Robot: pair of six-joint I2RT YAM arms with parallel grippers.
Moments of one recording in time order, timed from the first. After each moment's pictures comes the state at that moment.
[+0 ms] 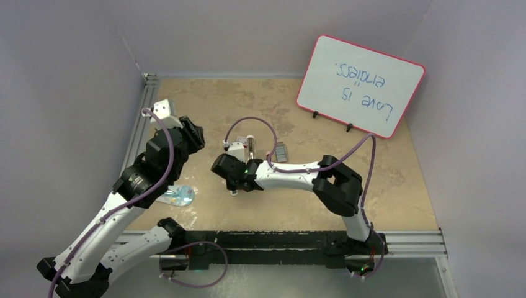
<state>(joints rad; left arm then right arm) -0.65 0.78 1.05 -0.58 -0.61 -0.56 1.18 2.01 1.44 -0.46 0.38 0.86</state>
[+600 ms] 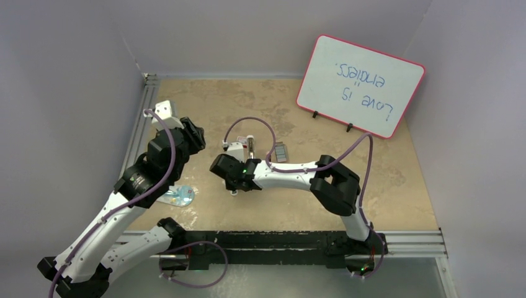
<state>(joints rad) -0.65 0.79 1.03 -0.58 -0.61 -0.56 1.18 2.03 1.47 -0.47 0.38 0.87</state>
